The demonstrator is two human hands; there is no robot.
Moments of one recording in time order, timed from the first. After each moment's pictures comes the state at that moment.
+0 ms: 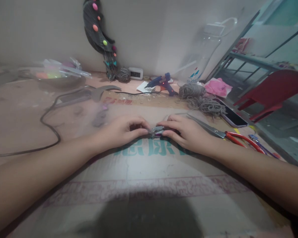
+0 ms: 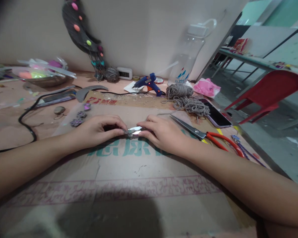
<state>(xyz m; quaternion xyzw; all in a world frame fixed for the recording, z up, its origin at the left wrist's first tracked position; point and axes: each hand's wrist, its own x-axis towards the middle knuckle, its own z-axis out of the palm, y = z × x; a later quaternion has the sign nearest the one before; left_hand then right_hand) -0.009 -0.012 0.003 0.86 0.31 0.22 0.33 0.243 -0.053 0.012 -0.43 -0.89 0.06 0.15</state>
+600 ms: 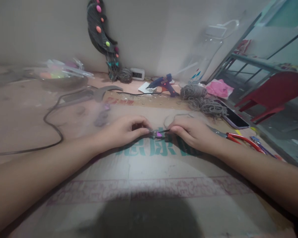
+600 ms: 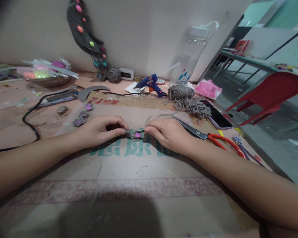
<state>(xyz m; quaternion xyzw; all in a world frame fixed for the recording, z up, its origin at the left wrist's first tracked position) -0.010 -0.010 0.000 0.86 0.32 0.22 0.33 0.251 -0.052 0.016 -0.41 -0.89 0.06 0.19</state>
